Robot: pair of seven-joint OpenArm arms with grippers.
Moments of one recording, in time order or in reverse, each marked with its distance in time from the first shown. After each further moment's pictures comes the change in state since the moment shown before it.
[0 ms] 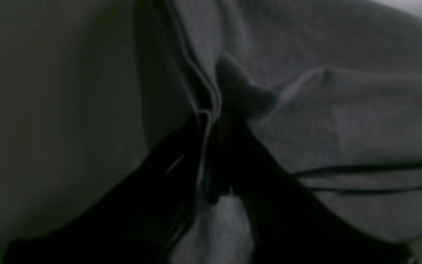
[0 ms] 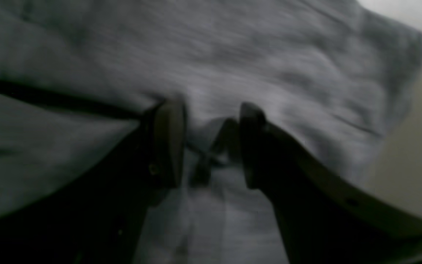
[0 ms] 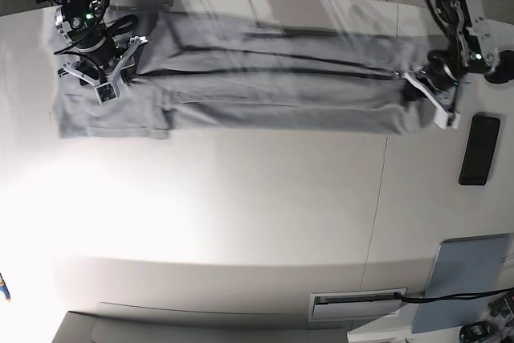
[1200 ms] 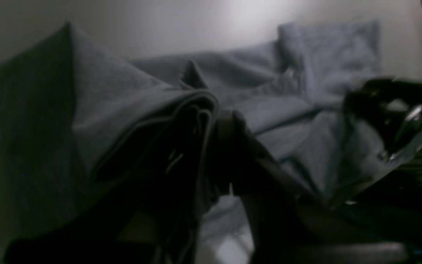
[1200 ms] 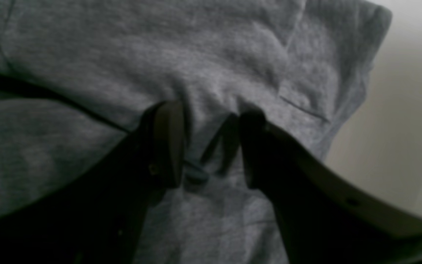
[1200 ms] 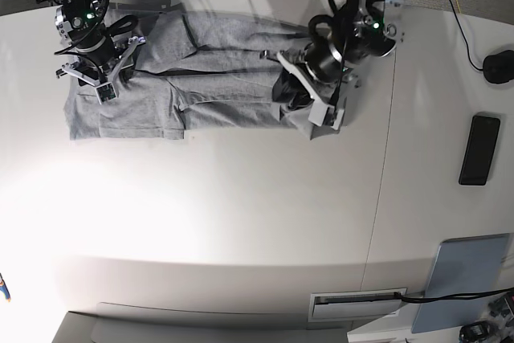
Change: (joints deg) left arm 7.1 16.9 31.7 28.0 3.5 17.0 -2.0; right arm 0.0 0.0 0.0 0.0 -2.0 -0.2 -0.3
